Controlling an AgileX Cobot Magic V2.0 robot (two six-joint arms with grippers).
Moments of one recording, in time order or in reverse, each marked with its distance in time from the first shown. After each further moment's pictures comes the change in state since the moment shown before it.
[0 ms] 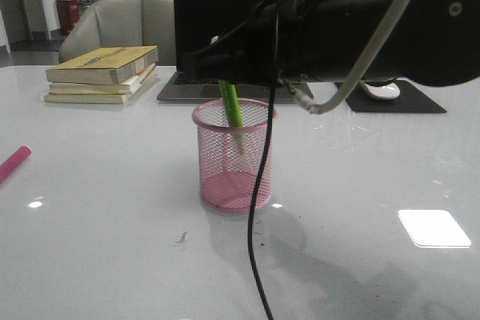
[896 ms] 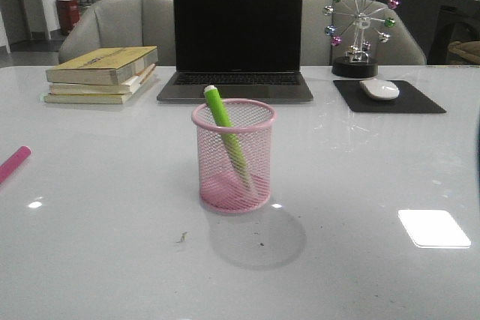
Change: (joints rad) left arm 0.000 0.000 0.000 0.000 0.000 0.000; right arm -0.075 -0.834 0.002 -0.038 1.207 -0.002
